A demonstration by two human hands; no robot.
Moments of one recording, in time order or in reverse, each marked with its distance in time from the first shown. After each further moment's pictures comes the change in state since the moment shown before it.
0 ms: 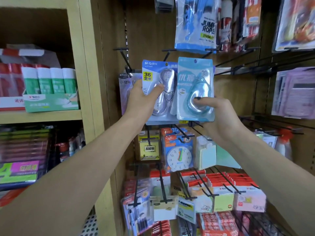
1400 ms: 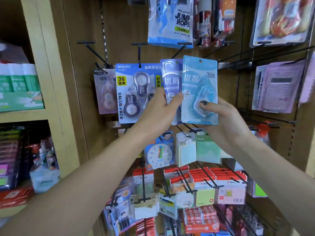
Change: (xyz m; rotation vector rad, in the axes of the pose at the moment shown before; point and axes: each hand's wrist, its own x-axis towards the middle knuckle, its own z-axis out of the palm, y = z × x) left_hand -0.052 0.020 0.080 0.279 -0.328 0.001; right_hand -0.004 0.000 -0.083 0.054 -0.069 -0.105
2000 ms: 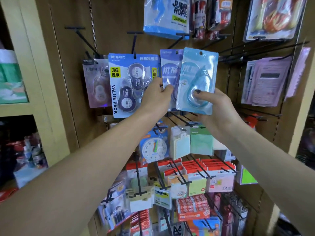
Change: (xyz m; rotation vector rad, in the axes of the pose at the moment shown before) left_hand 0.041 -0.016 0.008 -0.087 0.061 -0.047; right_hand 0.009 -0.005 0.018 -0.028 0.128 -0.006
